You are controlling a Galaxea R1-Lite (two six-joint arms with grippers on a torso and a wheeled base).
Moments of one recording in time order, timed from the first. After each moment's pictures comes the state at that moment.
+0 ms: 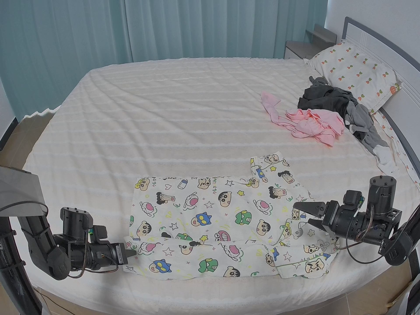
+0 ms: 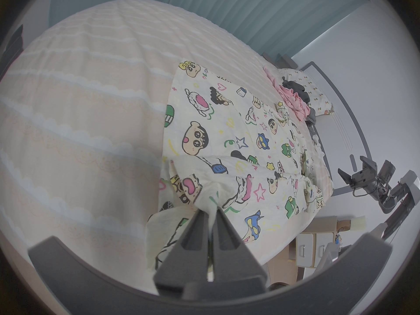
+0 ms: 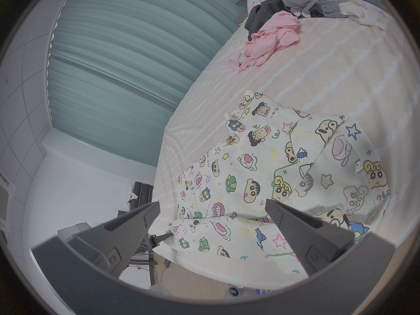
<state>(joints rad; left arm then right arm) -0.12 2.07 -0.22 -1.05 -0.38 -0.36 0.30 1.80 -0.27 -1.12 0.34 0.82</state>
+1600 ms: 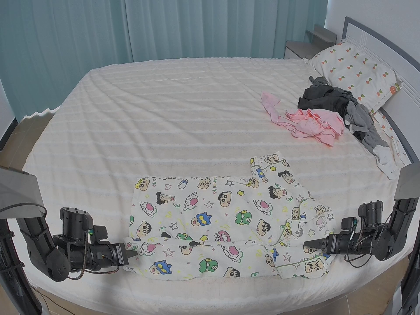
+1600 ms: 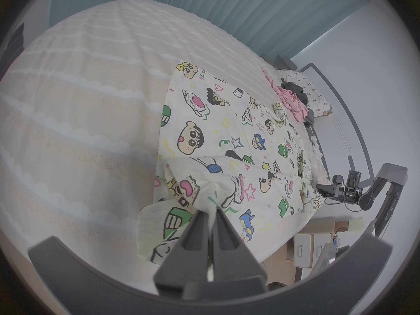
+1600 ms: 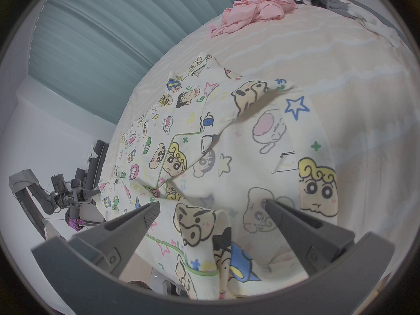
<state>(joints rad) -0.14 2.04 -0.21 -1.05 -0.38 -0.38 0.01 2.19 -0.27 -1.10 0.49 0.25</state>
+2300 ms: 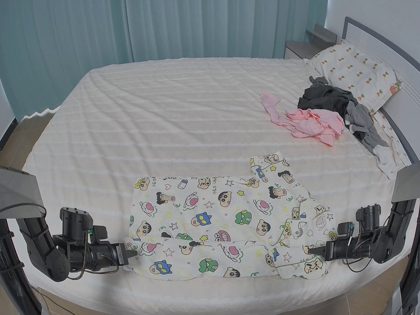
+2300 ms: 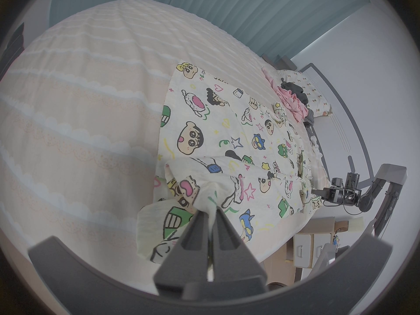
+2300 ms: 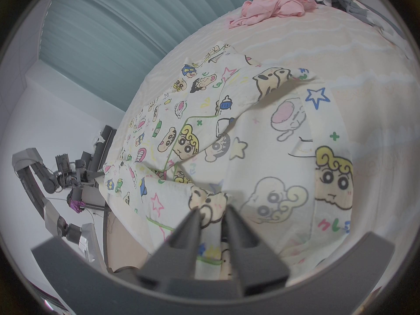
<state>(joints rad) -0.14 2.04 -0.21 -1.06 -0.38 -0.38 0.02 2.21 -0.25 -1.11 0.54 0.14</state>
